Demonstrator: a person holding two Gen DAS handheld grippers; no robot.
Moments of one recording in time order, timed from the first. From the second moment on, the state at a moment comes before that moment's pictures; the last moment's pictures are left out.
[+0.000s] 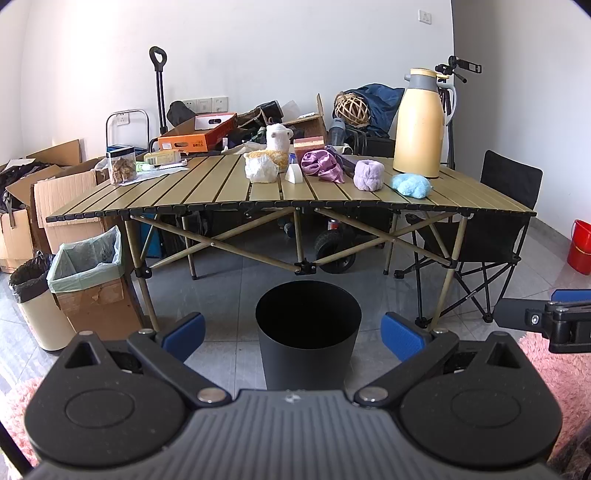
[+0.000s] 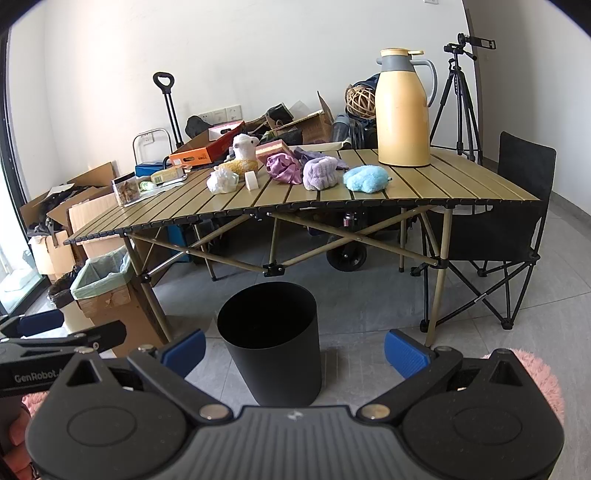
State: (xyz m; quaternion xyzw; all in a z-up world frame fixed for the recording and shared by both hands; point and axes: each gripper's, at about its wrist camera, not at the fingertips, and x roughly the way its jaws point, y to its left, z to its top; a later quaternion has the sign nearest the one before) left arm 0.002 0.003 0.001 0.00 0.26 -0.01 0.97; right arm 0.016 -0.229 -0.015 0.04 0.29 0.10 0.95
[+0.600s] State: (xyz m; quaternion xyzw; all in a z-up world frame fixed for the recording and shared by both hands) left arm 0.003 0.000 0.003 0.00 0.25 -0.01 0.97; right arm 0.017 -0.230 -0.015 0.04 0.29 0.10 0.95
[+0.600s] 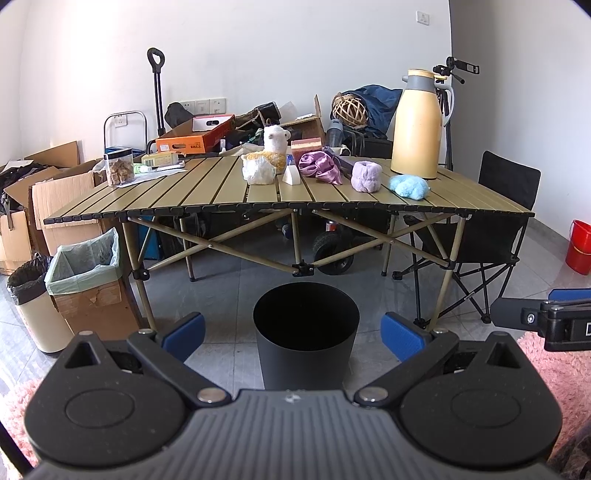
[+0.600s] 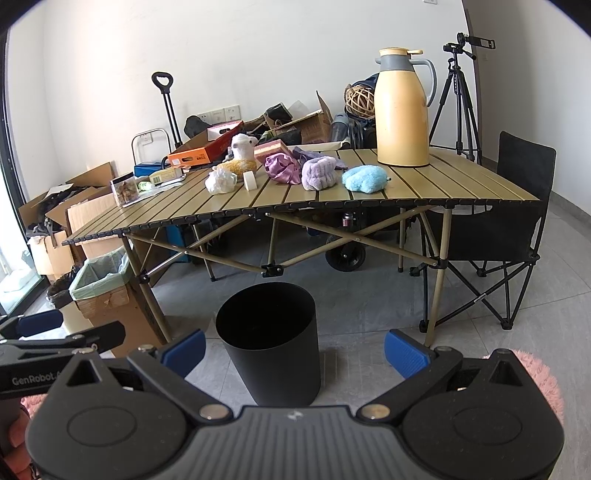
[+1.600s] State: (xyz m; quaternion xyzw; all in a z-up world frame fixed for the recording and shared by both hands) left arm 0.016 0.004 -0.002 -0.01 0.26 -0.01 0.96; right arm 0.037 -0.227 -0.025 0.05 0.31 0.11 0.94
